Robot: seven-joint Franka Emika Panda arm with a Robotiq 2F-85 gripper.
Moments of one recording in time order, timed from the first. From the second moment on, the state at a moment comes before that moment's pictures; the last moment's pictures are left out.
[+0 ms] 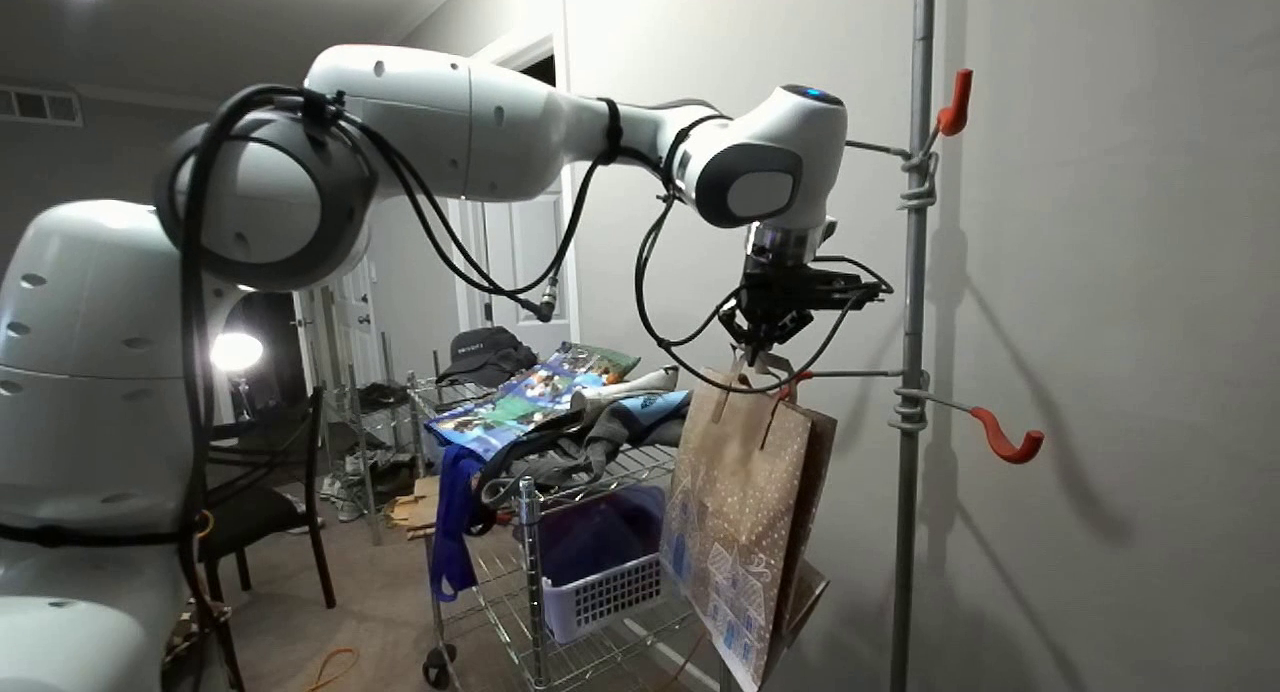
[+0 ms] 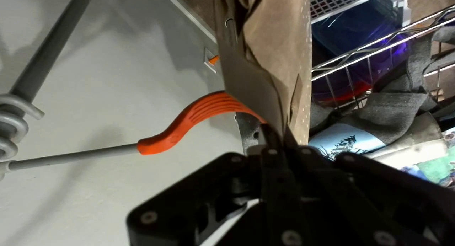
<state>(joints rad) -0.14 0.26 -0.05 -1.42 0.50 1.80 -1.24</state>
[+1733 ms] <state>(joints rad) -0.15 0.37 -0.02 -1.26 0.51 1.77 -1.14</state>
